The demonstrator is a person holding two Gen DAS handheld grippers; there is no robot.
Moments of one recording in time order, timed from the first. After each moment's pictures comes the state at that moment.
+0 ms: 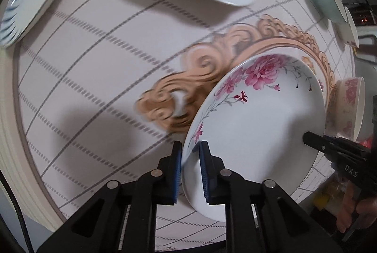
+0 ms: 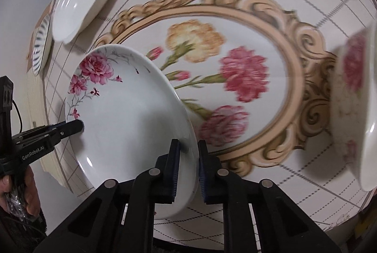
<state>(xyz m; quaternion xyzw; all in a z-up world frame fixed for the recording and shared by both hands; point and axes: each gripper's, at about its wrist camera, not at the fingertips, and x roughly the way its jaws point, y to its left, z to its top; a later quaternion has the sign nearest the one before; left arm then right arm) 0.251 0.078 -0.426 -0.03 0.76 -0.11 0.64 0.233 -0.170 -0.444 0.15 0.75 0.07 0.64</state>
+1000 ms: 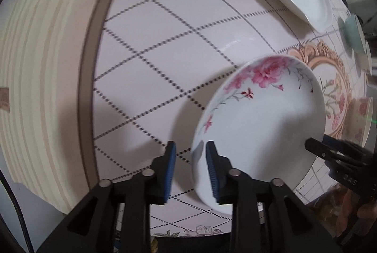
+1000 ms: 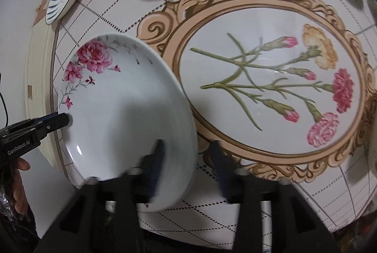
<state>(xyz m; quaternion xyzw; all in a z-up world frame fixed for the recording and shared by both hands) 0.202 0.213 -0.434 -0.07 0.76 -0.02 0.65 0.226 -0.052 -0.435 0.08 0.76 0.09 0.64</state>
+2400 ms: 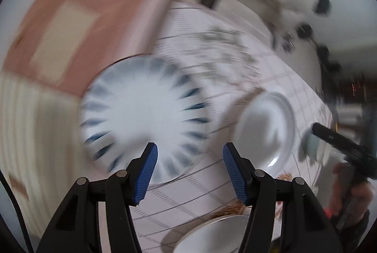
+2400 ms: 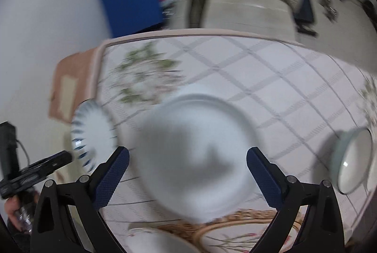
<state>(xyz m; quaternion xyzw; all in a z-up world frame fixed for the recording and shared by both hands) 0.452 0.257 -0.344 -0.17 0.69 -0.07 0.70 0.523 -0.062 -0.349 0.10 0.70 0.07 0.70</state>
